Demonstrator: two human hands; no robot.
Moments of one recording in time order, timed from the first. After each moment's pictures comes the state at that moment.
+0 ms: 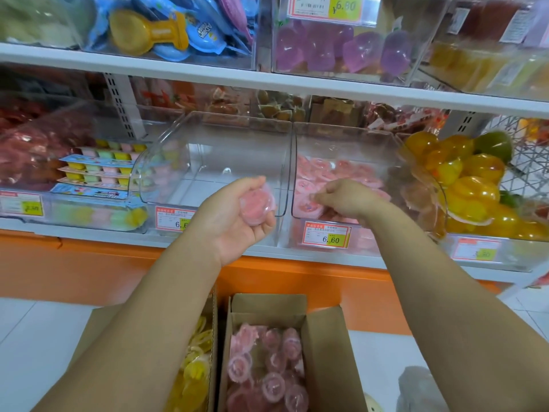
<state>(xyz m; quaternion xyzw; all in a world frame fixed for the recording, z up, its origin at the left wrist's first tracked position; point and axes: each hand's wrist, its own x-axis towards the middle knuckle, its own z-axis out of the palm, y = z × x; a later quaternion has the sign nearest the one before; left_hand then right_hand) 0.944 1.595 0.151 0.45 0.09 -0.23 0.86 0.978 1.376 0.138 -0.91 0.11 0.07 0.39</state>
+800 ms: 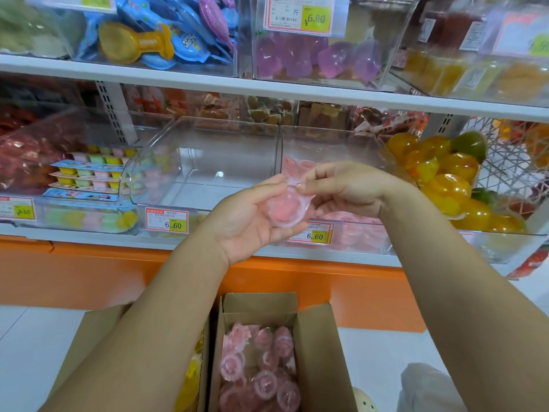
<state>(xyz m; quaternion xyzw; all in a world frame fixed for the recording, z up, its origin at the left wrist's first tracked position) 0.925 1.563 0.160 0.46 -0.04 -0.32 0.83 0.935 1.372 0.194 -0.78 -0.03 0.18 0.59</state>
